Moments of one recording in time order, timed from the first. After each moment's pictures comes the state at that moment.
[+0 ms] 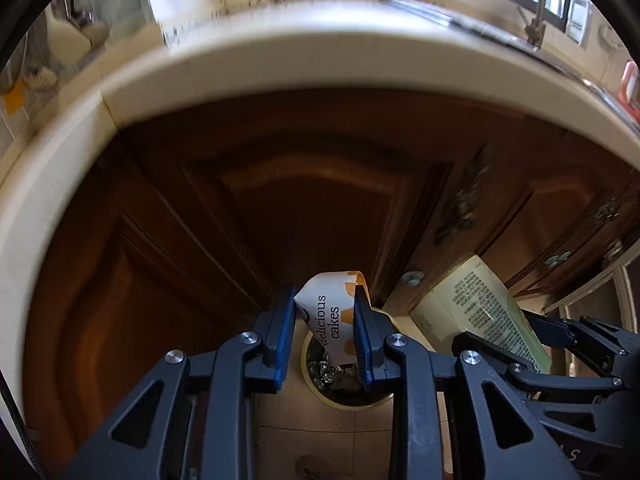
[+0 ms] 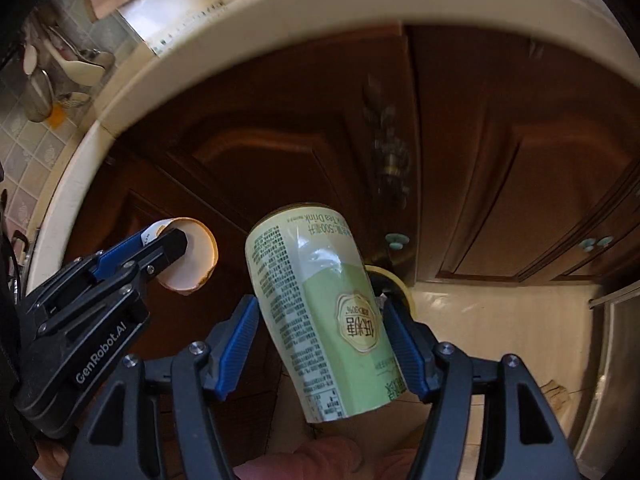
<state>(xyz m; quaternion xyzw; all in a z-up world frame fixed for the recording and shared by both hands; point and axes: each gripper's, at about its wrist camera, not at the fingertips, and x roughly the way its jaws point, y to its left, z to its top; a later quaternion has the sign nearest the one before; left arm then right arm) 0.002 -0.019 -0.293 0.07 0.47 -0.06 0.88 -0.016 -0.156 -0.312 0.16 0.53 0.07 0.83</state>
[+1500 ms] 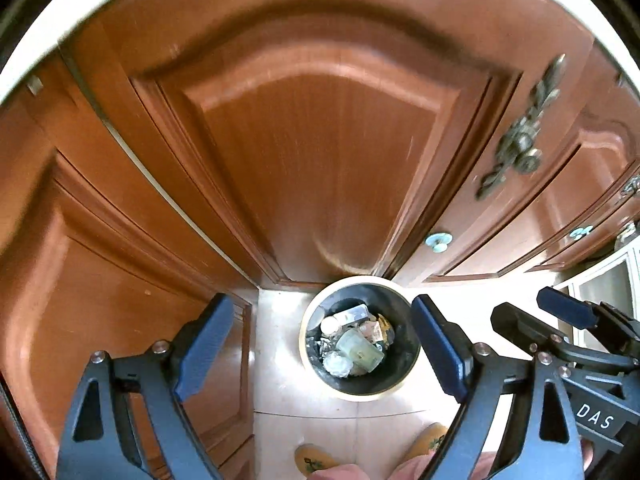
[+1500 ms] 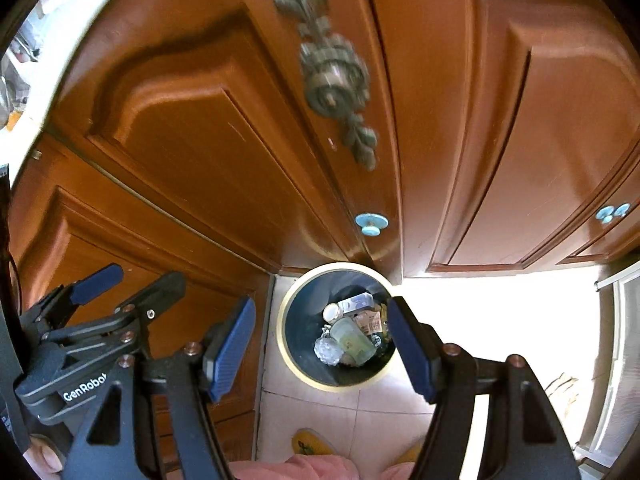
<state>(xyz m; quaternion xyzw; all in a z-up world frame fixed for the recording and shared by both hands) 0.030 -0.014 -0.364 0.07 0.52 -0.07 0.85 -0.003 -0.164 -0.363 0.16 0.54 0.03 0.83</state>
